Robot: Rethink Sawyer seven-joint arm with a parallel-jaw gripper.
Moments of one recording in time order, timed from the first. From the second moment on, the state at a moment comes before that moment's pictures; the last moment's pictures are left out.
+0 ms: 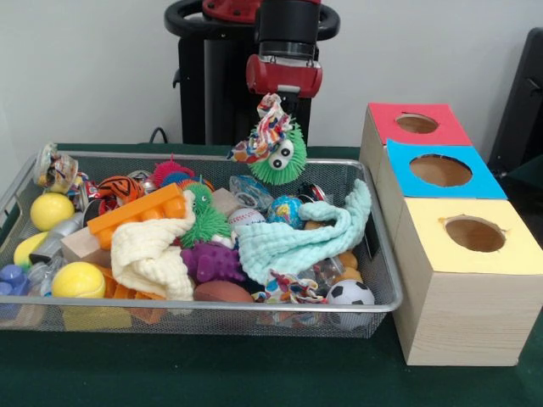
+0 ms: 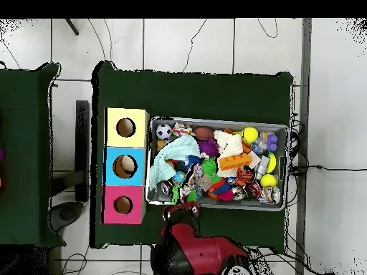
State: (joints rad) arm -0.21 -0.71 -0.13 2.19 -0.44 -0.36 1.58
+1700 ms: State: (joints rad) arm -0.23 -0.65 -0.05 2.12 -0.53 -0.36 1.58
